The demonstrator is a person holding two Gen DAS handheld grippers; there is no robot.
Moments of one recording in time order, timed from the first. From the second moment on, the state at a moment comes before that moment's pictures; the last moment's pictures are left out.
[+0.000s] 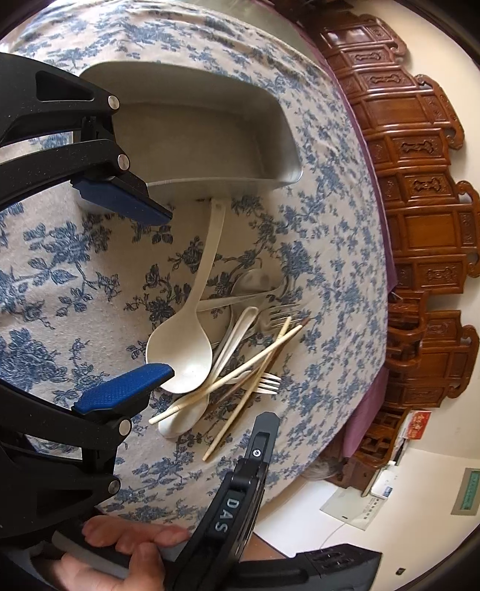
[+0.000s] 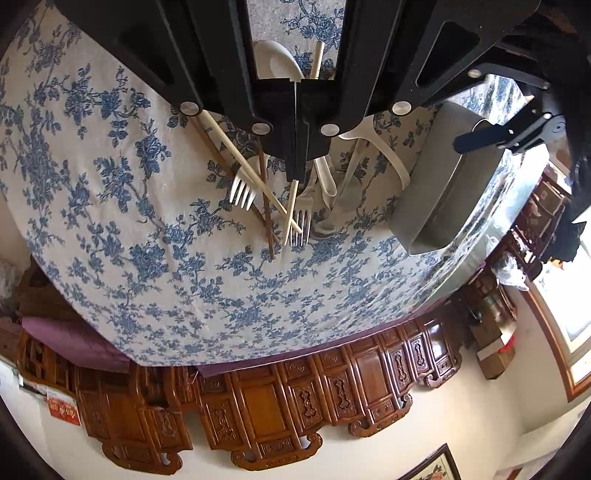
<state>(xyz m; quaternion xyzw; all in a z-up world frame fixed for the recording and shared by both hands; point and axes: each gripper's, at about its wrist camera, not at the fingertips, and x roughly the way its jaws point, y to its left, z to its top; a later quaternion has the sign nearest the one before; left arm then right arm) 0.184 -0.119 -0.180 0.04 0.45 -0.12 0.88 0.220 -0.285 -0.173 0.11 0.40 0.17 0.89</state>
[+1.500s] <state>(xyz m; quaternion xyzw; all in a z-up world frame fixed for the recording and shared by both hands) 0.239 -0.151 -0.222 0.01 0.51 -0.11 0.85 0.222 -0.299 -0.169 0.11 0.40 0.16 0.90</state>
